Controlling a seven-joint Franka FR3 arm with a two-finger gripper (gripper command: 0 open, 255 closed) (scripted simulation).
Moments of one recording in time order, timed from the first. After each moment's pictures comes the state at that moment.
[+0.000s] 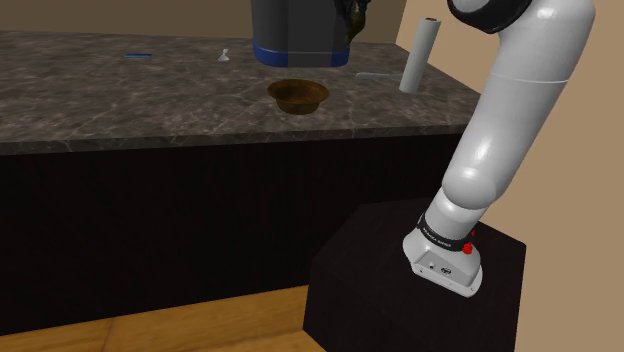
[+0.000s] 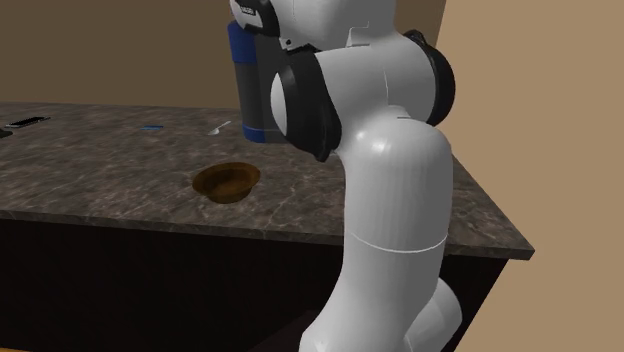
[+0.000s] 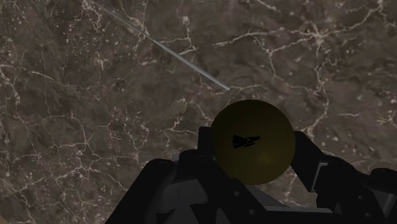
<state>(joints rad) -0.11 0.13 -0.19 -1.30 -0.27 1.34 -0.13</state>
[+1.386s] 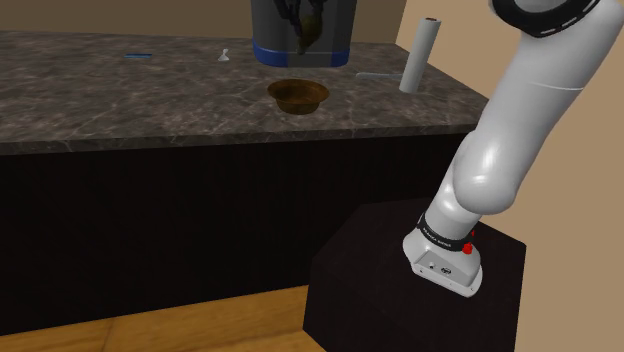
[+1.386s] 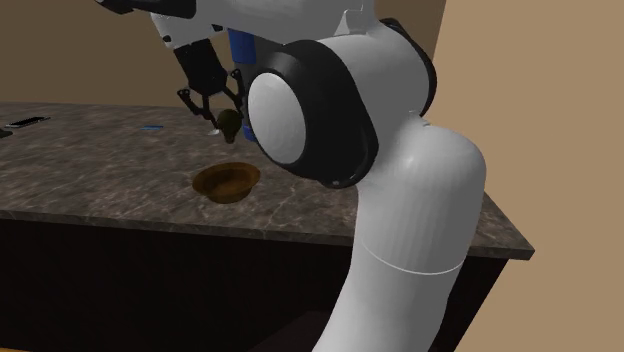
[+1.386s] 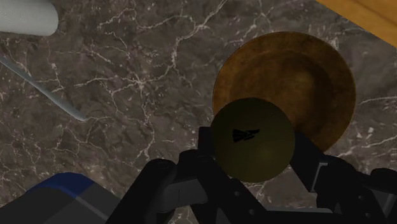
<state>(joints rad) 0.16 0.01 0.05 -1.38 -0.22 1.17 0.38</state>
